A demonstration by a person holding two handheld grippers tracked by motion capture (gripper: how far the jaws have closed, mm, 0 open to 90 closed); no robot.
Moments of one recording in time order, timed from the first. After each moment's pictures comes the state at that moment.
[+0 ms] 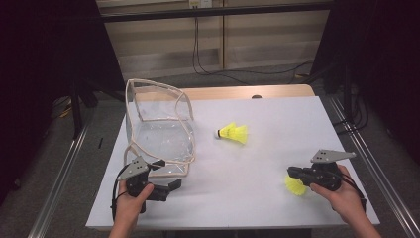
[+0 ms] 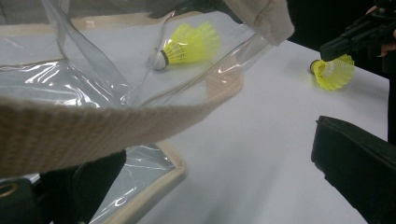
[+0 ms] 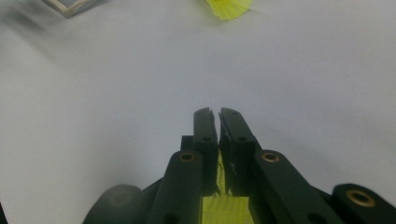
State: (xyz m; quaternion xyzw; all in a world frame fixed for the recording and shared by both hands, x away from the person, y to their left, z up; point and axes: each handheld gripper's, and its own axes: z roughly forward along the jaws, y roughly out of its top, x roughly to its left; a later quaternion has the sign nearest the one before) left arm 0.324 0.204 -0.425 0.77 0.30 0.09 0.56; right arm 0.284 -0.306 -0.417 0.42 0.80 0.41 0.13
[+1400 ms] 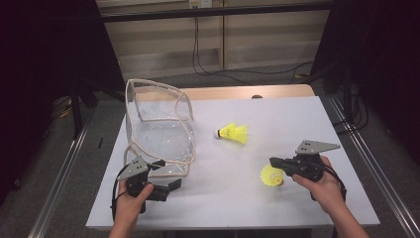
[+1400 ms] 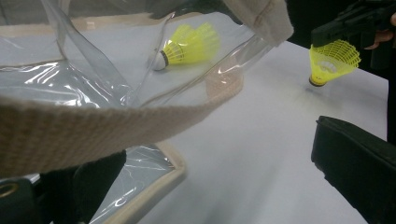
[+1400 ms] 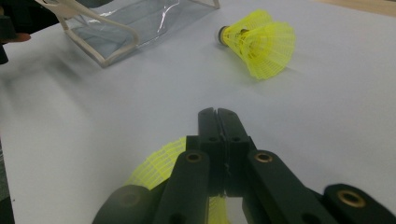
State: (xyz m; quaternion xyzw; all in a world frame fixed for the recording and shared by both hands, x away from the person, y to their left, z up) left arm 0.324 0.205 -0.425 0.77 0.30 0.08 0.56; right arm 0.305 -0.267 -0.403 0.39 0.78 0.47 0.13
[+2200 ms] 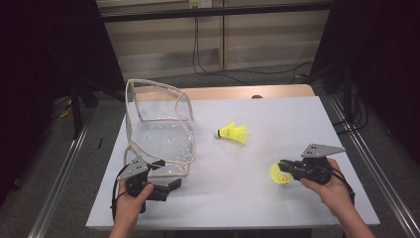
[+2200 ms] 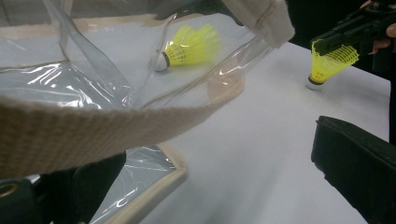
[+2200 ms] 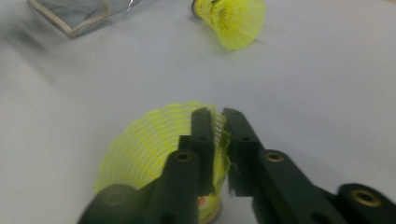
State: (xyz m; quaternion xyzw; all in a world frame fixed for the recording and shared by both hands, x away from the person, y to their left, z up) left arm 0.324 0.205 -0.425 0.77 0.30 0.09 0.56; right arm 0.299 -0.286 -0.413 0.40 0.79 0.43 0.15
